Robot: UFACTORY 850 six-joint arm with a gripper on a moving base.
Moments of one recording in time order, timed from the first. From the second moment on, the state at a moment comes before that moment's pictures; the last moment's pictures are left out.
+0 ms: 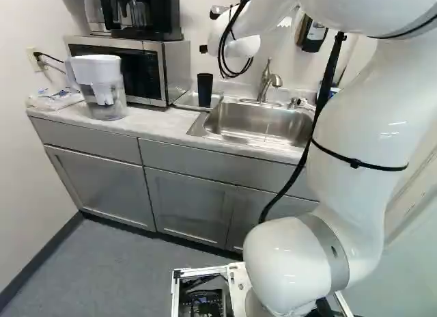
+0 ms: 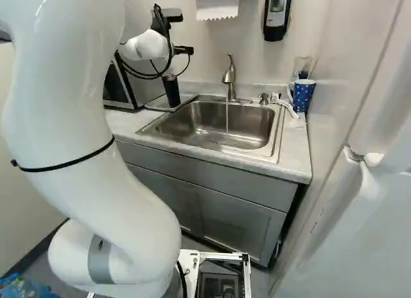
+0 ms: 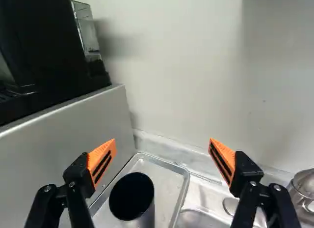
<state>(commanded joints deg) 5.2 -7.3 -67.8 -1.5 21.9 1.8</state>
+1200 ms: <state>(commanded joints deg) -0.2 -6.0 -73.6 -1.5 17.5 1.8</state>
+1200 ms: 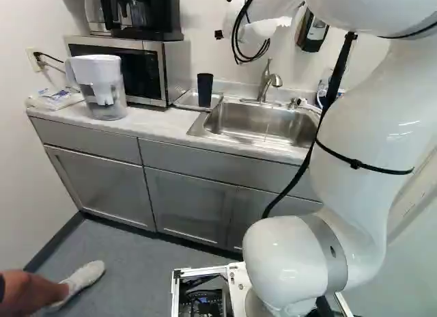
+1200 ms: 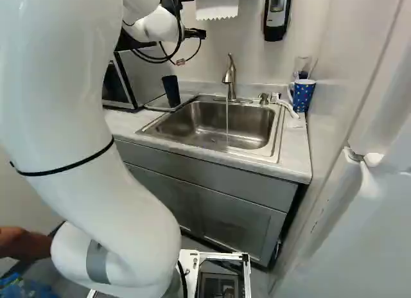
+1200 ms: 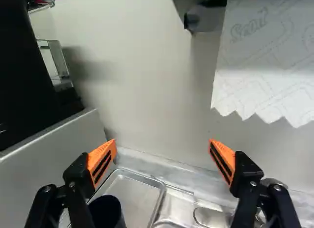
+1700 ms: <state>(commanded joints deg) -2.0 -6.0 -74.6 -1.5 16.6 1.8</state>
